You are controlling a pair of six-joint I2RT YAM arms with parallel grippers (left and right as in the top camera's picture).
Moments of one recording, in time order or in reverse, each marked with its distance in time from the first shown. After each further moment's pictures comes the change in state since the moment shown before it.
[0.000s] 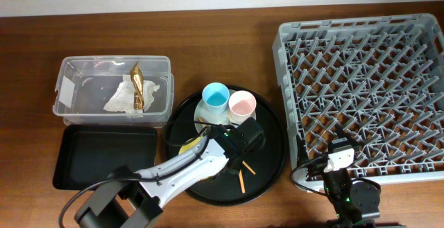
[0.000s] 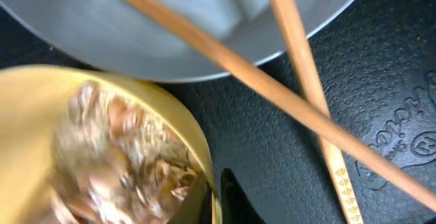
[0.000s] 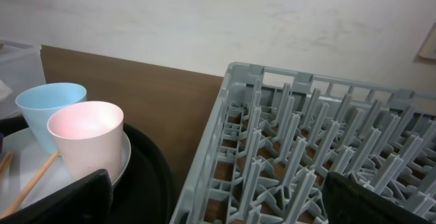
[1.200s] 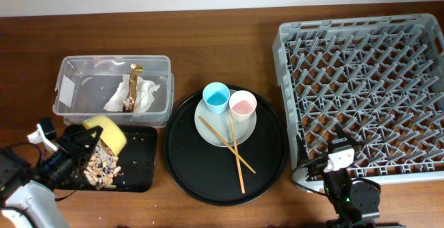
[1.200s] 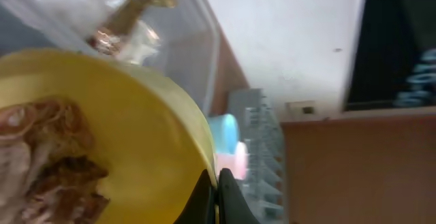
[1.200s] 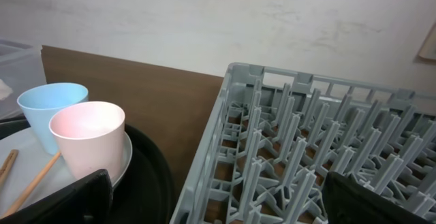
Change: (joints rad) left arm 1.763 -0.479 -0.315 0.074 1.424 0.500; right arm 0.000 -0.001 0.000 0.000 0.000 0.000
